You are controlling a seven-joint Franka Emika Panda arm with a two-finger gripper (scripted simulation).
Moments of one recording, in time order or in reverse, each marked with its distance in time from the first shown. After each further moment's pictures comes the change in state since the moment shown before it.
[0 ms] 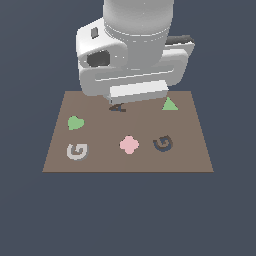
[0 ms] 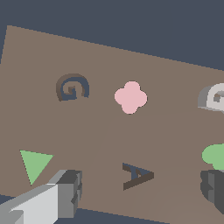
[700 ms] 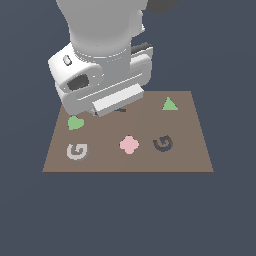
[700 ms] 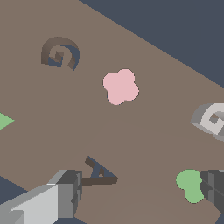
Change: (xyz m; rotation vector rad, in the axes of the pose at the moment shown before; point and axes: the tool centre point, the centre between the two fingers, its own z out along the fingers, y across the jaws) arm -0.008 0.049 0.028 0.002 0.008 -0.334
